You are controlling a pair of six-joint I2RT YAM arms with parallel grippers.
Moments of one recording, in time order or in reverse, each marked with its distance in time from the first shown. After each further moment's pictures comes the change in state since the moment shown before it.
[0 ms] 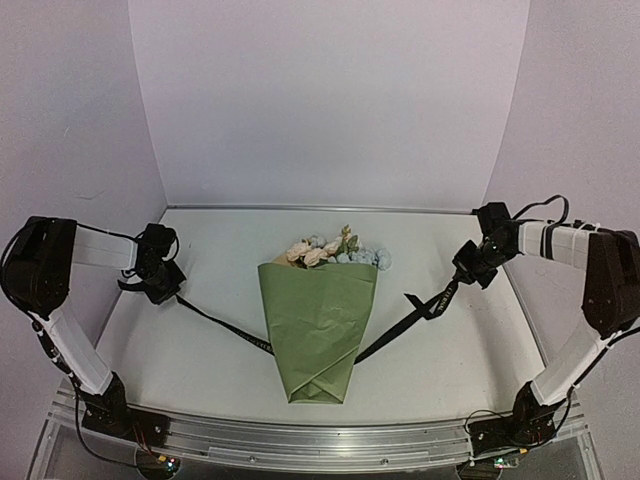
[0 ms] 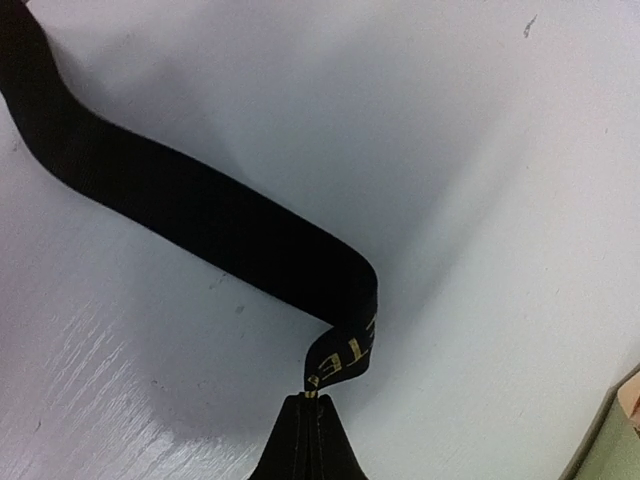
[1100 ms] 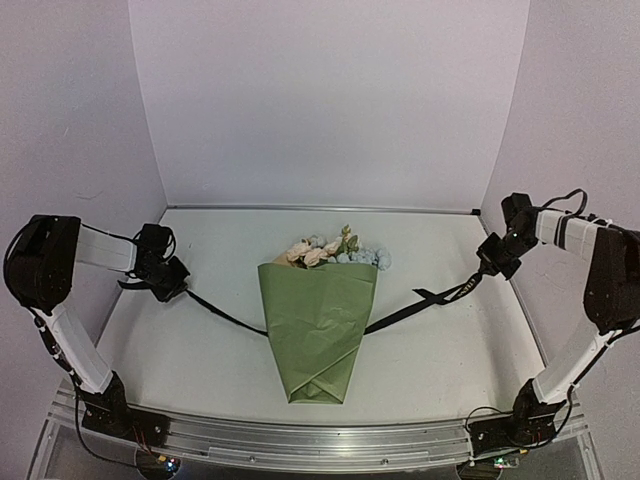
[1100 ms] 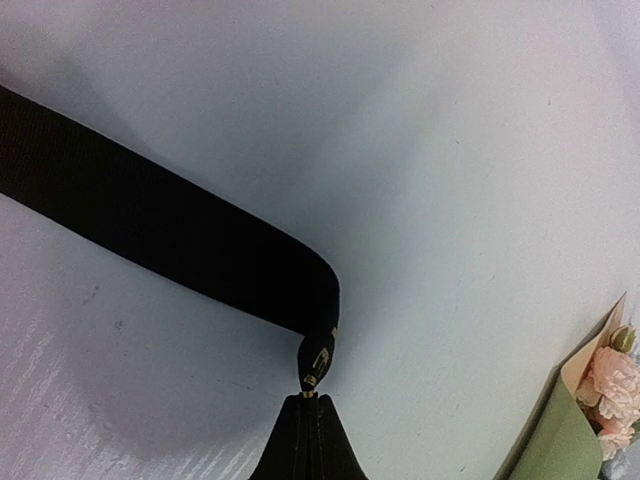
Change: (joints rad) left arm 0.041 0.041 -0.001 0.135 0.207 0.000; right arm -0.169 0.022 0.128 -0.150 0.032 -0.100
